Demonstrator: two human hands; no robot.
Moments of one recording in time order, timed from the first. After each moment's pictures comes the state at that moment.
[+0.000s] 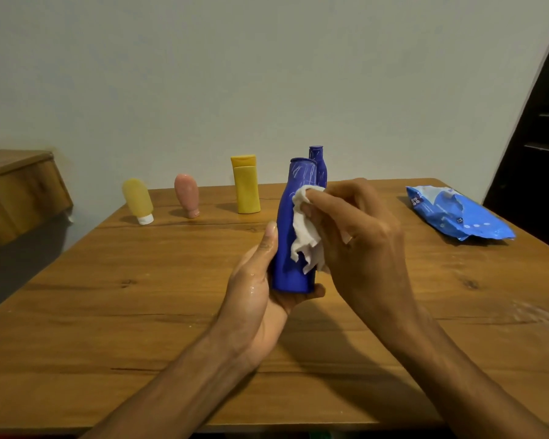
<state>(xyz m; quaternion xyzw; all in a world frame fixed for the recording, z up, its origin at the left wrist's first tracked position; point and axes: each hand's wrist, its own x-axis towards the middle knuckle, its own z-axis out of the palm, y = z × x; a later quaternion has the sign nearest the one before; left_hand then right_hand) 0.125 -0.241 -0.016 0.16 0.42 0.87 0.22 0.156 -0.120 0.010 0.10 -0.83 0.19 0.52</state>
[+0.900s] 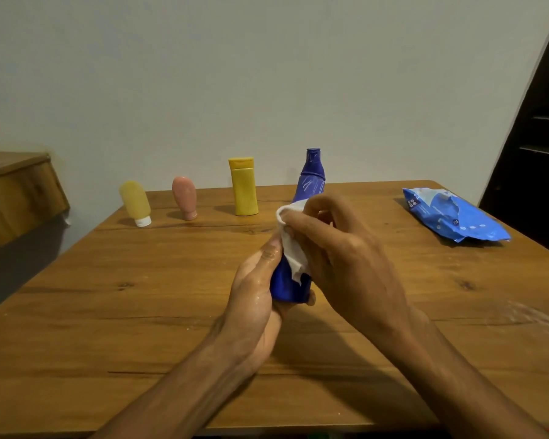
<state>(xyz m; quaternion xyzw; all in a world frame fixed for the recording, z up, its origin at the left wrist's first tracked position) 0.126 -0.239 -0.020 0.17 0.48 0.84 0.18 0.159 -0.123 0.012 0.15 -0.86 0.10 0.47</state>
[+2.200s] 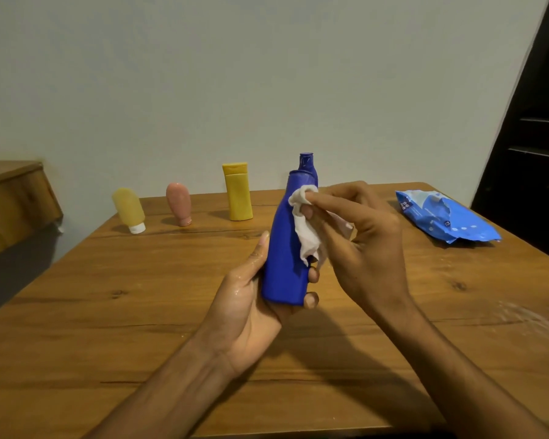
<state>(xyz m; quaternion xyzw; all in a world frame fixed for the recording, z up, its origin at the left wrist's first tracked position) 0.125 -0.246 -0.009 0.20 0.34 0.86 0.33 0.154 -0.107 0.016 0.10 -0.77 0.38 0.50</state>
